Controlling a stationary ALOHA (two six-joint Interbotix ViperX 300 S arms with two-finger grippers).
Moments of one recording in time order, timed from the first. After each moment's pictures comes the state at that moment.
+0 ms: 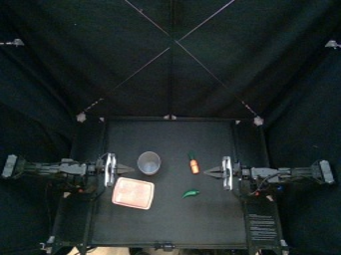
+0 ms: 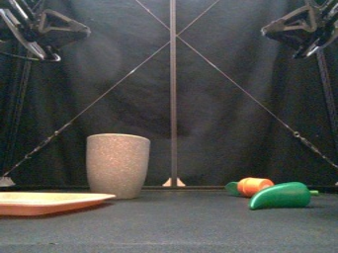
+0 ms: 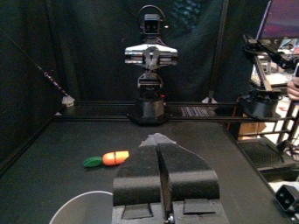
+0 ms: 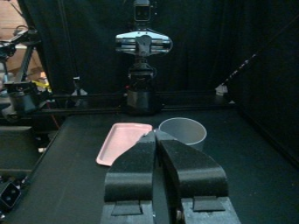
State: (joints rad) left arm 0.00 -0.96 1.19 0.00 -0.29 0.00; right arm 0.00 -0.97 1.17 0.00 -0.30 0.00
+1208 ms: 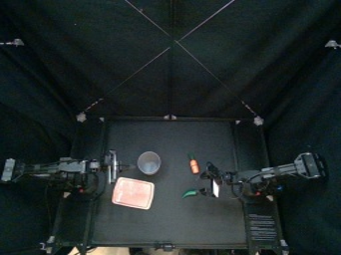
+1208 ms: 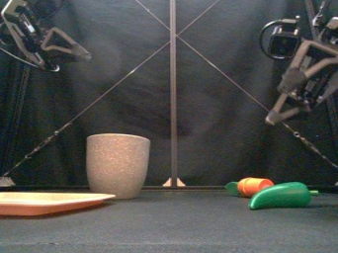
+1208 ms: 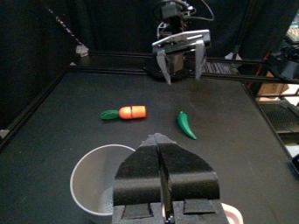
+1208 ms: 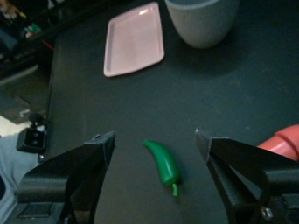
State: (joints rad) left arm 0.11 -0.96 1.12 0.00 0.03 0.00; right arm 0.13 -0.51 1.13 0.30 -0.09 0.12
